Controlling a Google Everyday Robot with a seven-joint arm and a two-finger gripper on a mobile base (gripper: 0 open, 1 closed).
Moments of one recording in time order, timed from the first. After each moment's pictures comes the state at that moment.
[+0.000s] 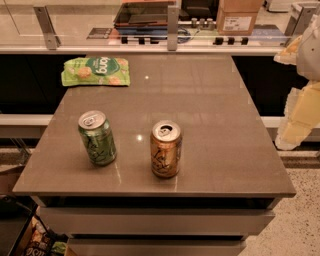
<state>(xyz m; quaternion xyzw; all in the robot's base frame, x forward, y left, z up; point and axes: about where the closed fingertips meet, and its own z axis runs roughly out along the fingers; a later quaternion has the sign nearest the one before) 0.438 -0.213 0.988 -0.60 0.78 -0.05 0.18</state>
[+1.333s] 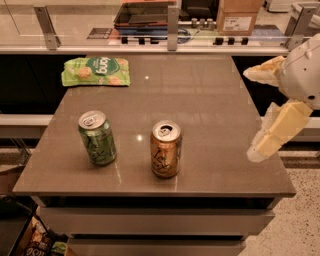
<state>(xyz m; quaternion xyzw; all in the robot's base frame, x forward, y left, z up) 0.432 -0.163 0.966 -0.61 0.73 0.10 0.28</state>
